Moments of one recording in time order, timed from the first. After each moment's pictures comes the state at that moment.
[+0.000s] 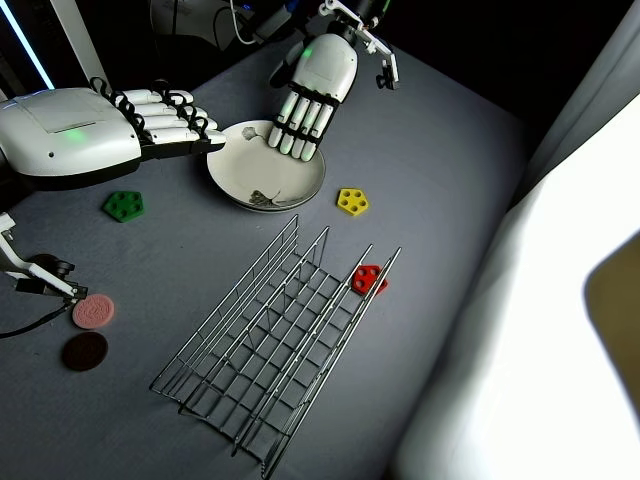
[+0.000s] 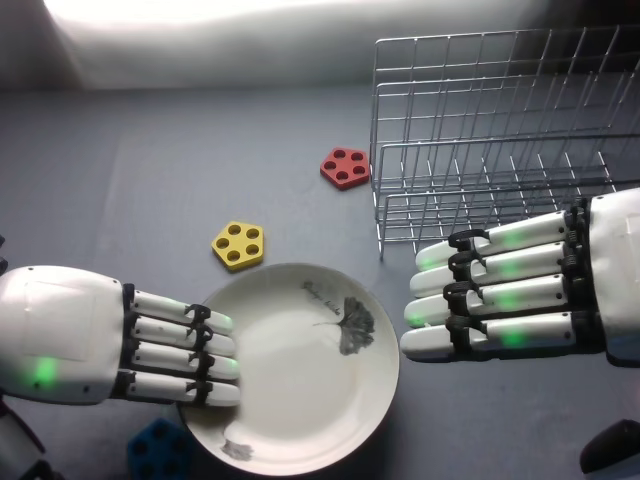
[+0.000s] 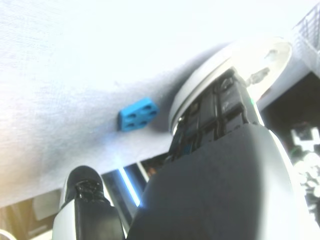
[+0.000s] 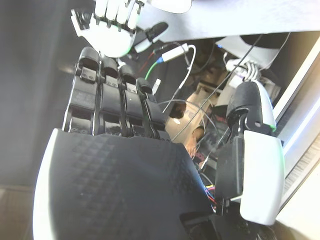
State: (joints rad) left arm 0.78 -0.64 1.37 1.35 -0.96 0.31; right arm -0.39 -0.79 0.97 -1.09 0.89 -0.30
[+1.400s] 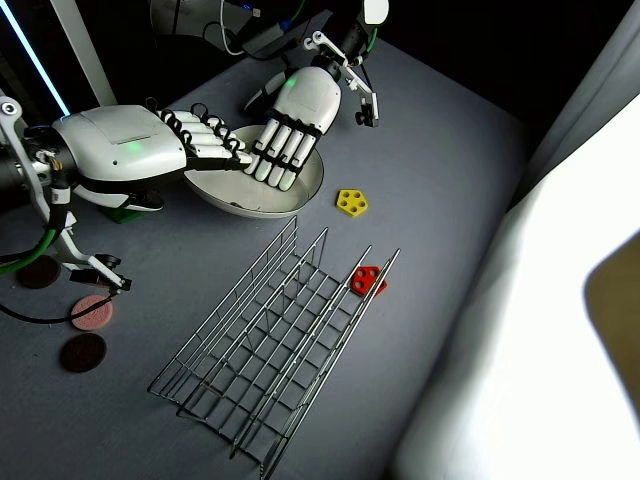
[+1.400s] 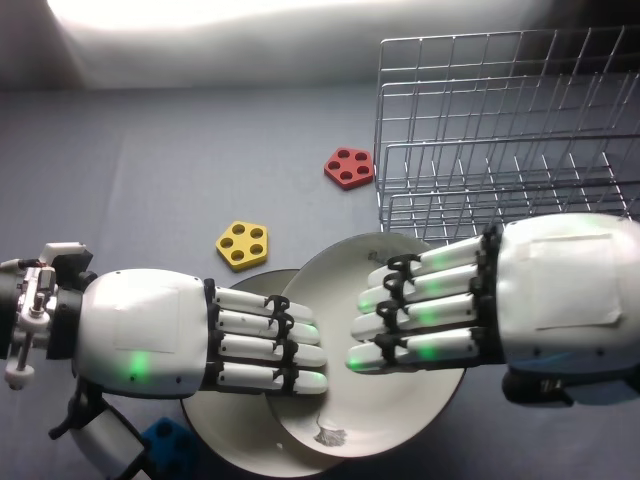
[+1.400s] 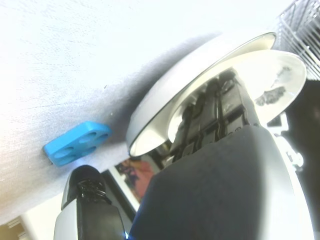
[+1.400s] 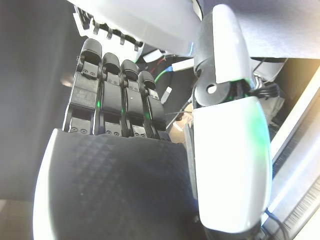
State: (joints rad) left arm 0.76 -0.81 1.44 1.26 -0.96 0.31; right arm -0.39 -0.94 0.99 -1.01 0.72 -0.39
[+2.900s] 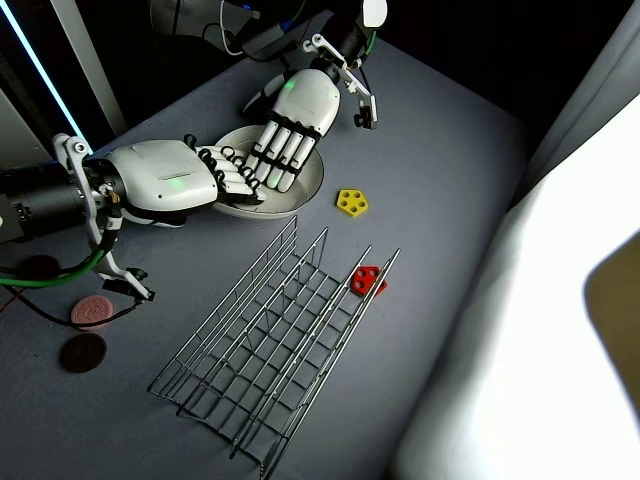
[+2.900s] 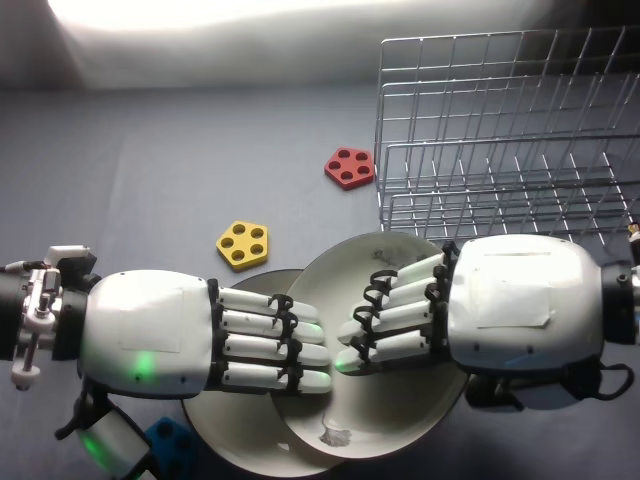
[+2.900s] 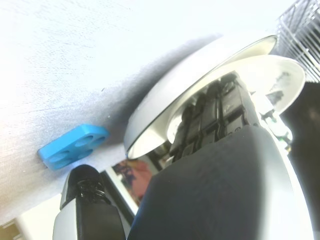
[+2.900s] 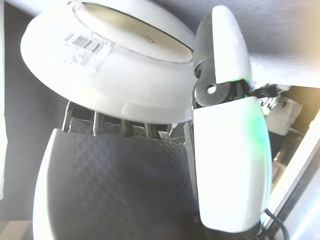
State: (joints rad) left arm 0.76 -0.82 1.45 1.24 -0.96 0.31; right arm -0.44 -1.09 1.09 -0.86 0.65 -0.45
